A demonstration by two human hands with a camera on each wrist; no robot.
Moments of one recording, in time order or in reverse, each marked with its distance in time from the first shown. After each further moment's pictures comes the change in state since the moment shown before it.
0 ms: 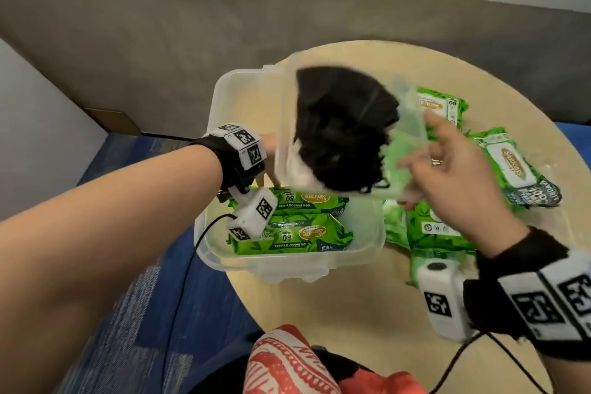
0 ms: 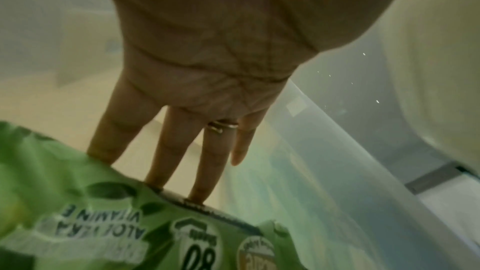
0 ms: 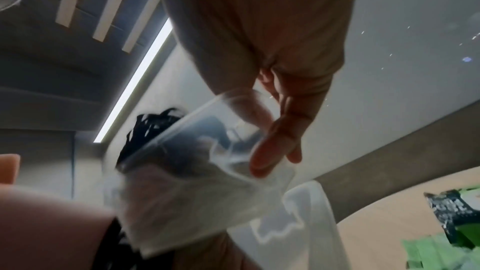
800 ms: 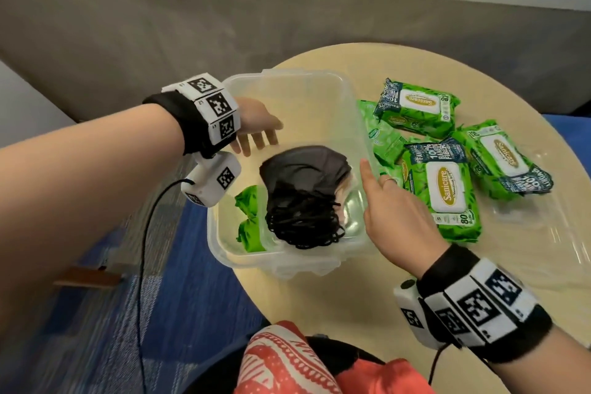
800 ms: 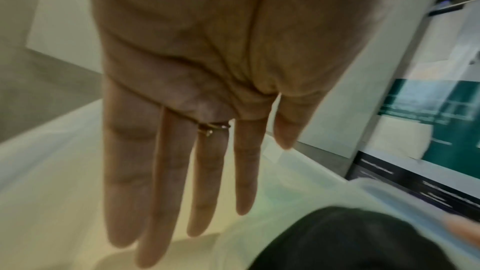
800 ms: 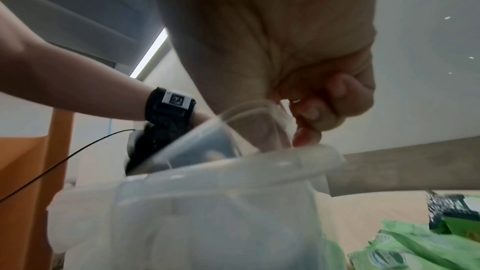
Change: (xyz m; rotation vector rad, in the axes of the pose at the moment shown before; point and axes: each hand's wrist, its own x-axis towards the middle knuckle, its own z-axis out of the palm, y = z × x) left_hand 0.024 -0.015 -0.044 0.058 0.006 0.052; right_hand -0.031 0.009 0.060 -0.802 -0.344 -0.040
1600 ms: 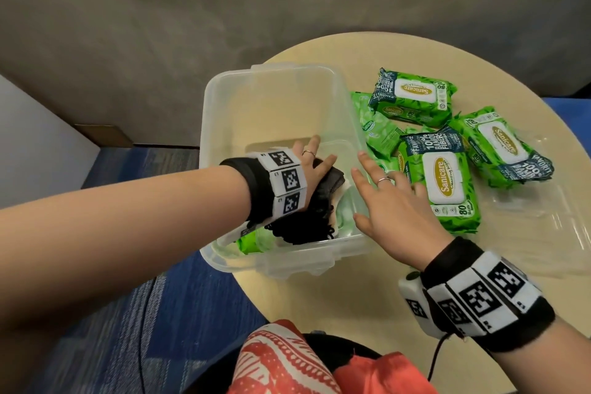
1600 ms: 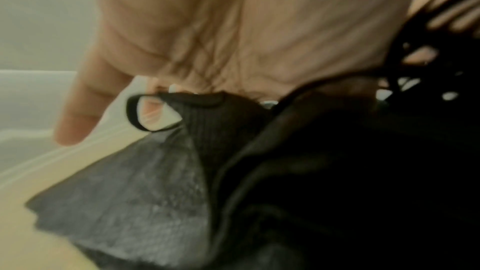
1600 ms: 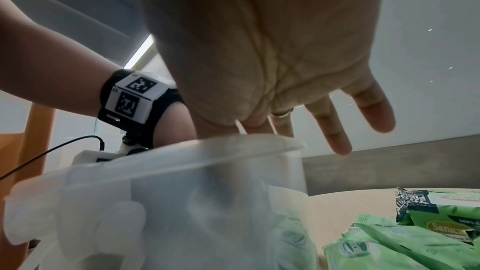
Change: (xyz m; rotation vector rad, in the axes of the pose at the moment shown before) left_hand -0.001 0.029 0.109 1.025 0.233 0.341; right_hand 0.005 0.016 0.003 -0.087 -0.085 -0.038
